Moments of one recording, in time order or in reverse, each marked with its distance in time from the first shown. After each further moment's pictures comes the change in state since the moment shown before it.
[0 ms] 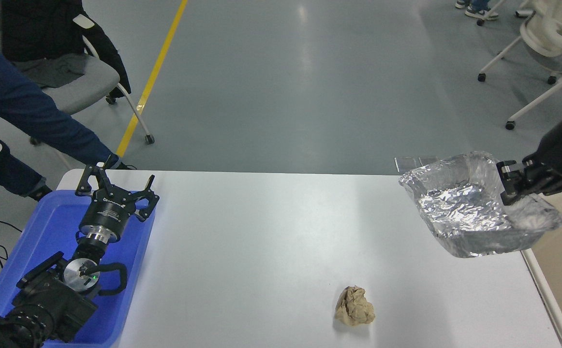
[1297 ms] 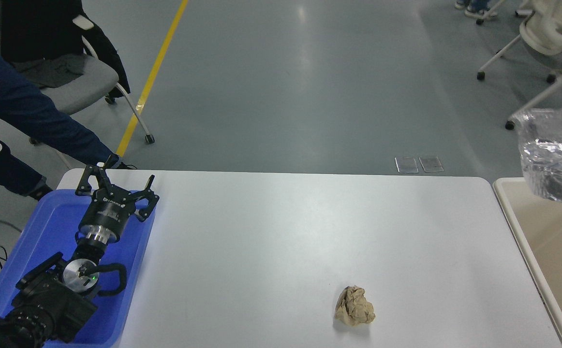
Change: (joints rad) left arm 0.000 0.000 -0.001 0.000 0.000 0.000 -0.001; right arm -0.430 -0.345 -0.098 -0.438 0.088 -0.252 -0.007
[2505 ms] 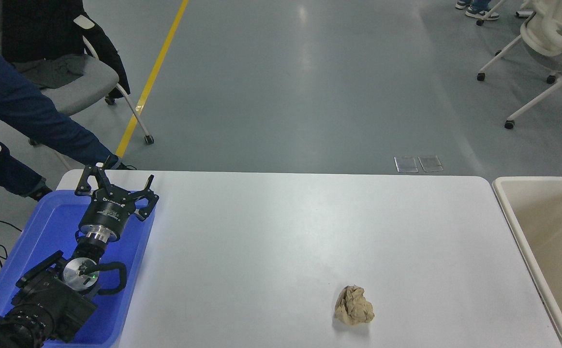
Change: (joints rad) left arm 0.000 0.000 0.000 0.000 0.000 0.000 -0.001; right arm -1.382 0.224 0.914 -0.946 0.009 -0.675 0.000
